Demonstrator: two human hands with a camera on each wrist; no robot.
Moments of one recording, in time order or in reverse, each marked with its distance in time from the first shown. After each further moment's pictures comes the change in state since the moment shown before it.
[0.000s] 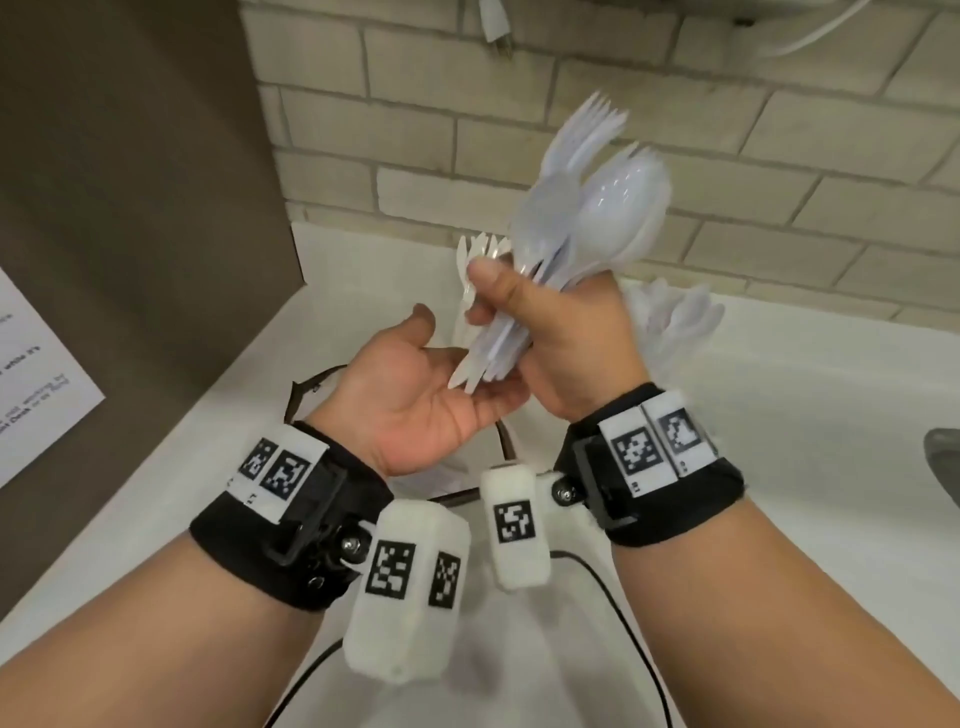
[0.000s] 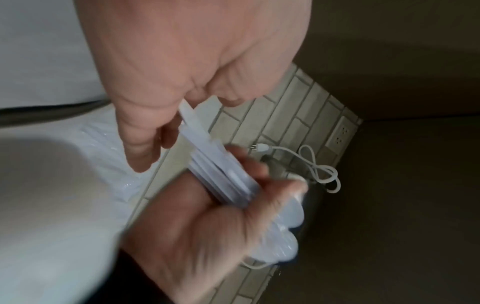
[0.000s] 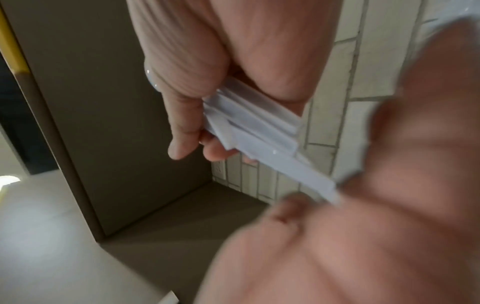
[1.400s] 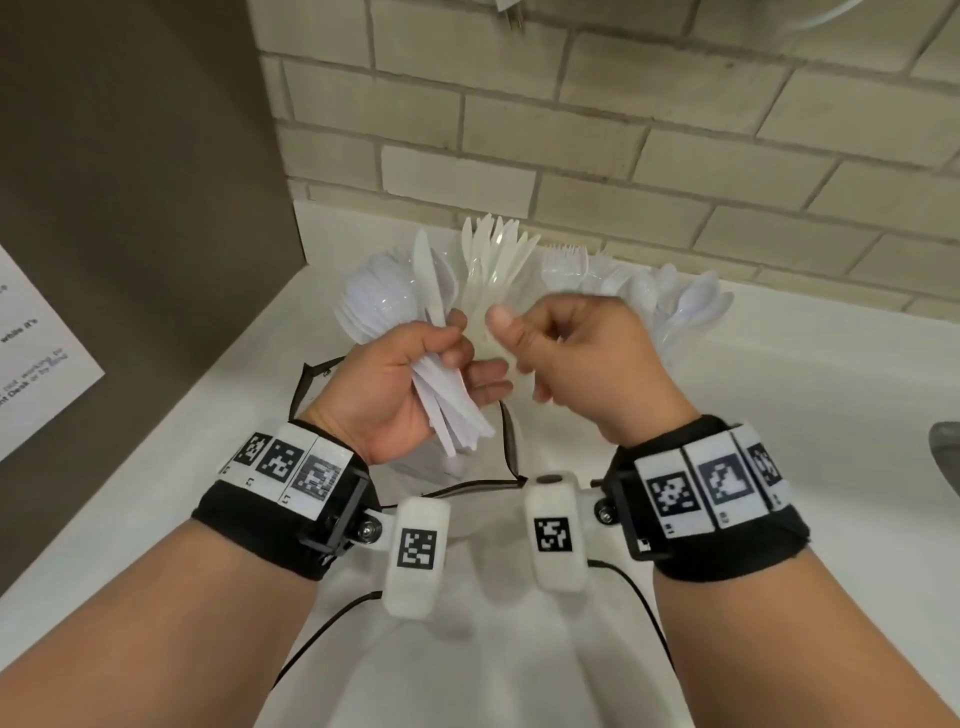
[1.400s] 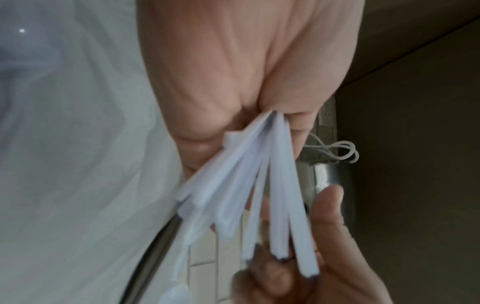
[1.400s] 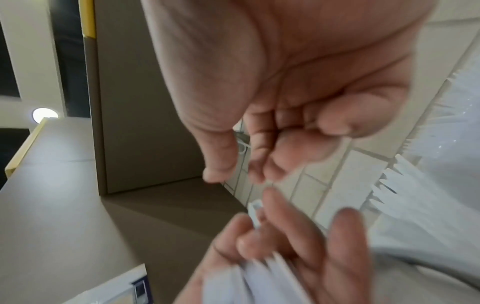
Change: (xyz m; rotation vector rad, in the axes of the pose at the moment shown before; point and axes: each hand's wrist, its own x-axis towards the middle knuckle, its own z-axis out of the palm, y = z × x) left_hand 0.007 -0.002 -0.037 0.287 -0.123 0.237; right_hand -0.020 0.000 -0.022 -0.810 0.003 0.187
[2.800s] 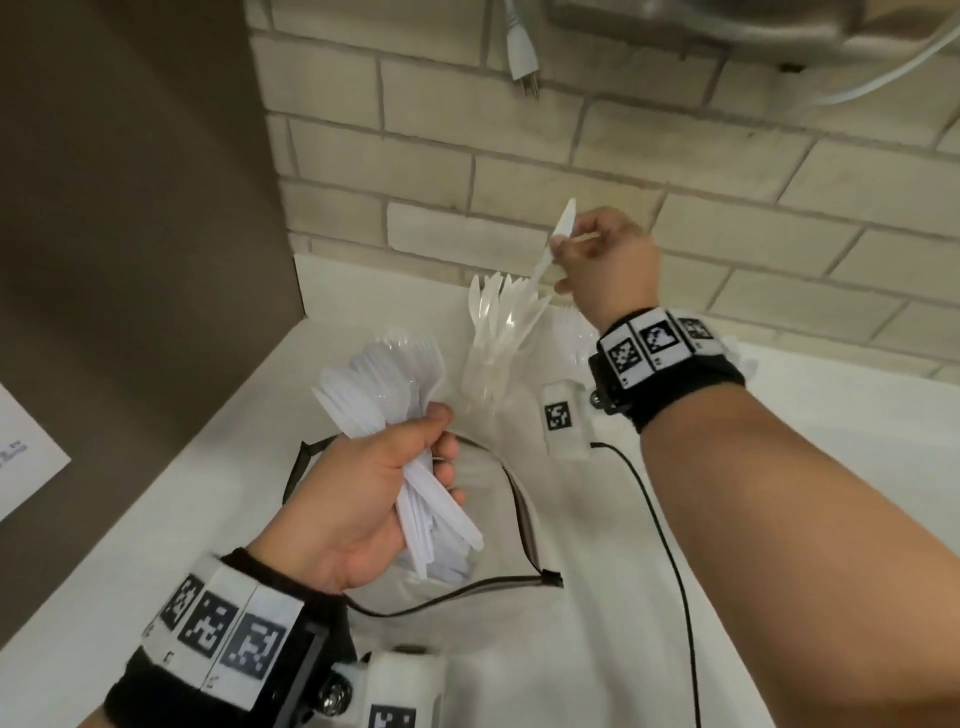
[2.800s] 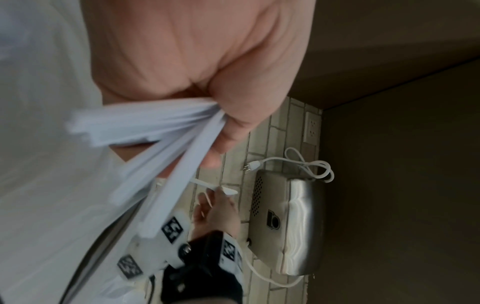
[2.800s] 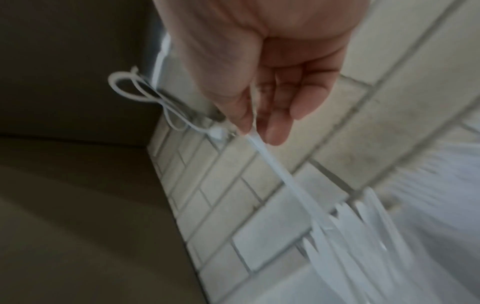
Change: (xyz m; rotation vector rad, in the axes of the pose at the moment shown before) left_hand -0.003 0.007 -0.009 0.106 0.371 0.015; right_hand 0.168 0.014 -0.019 -0.142 0.400 -0.055
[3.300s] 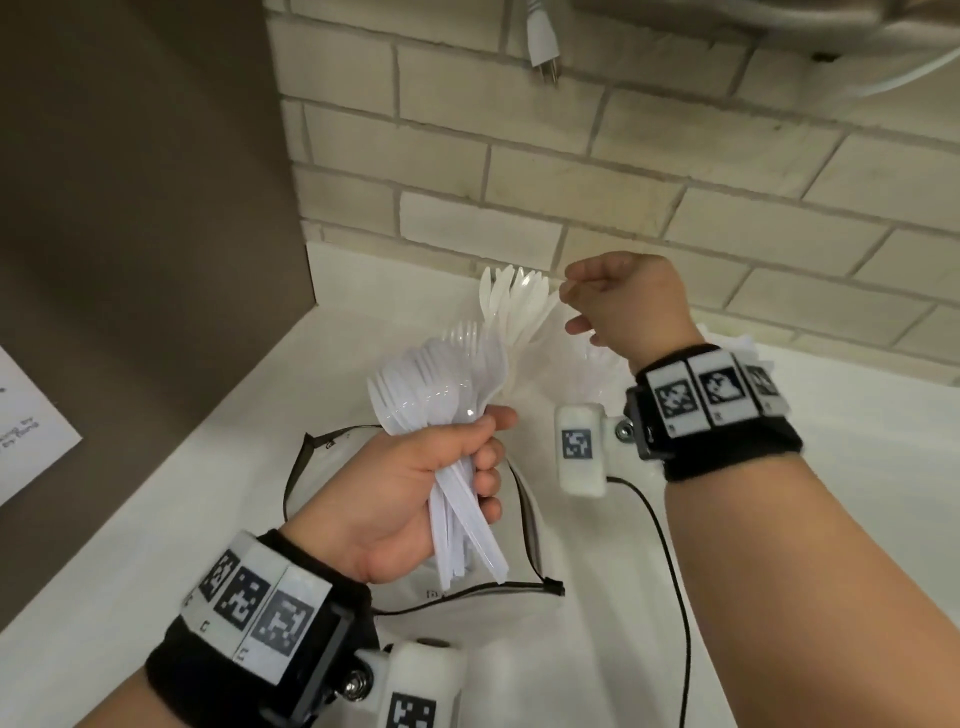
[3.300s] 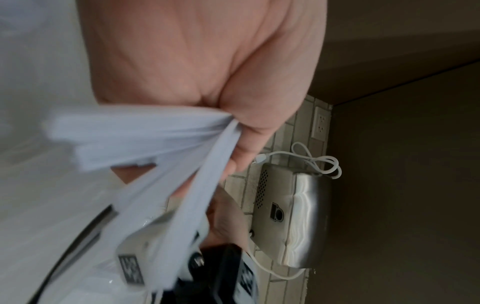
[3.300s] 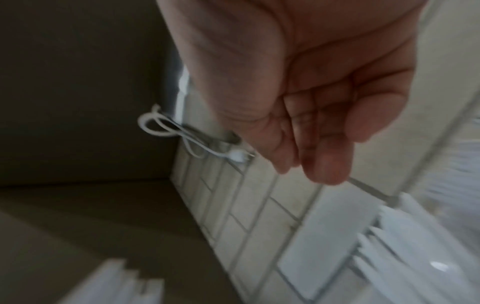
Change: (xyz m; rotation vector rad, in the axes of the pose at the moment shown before) left_hand -0.002 -0.005 0.011 -0.042 -0.223 -0.113; right_hand -0.030 0.005 -0.017 0.015 -0.208 0.132
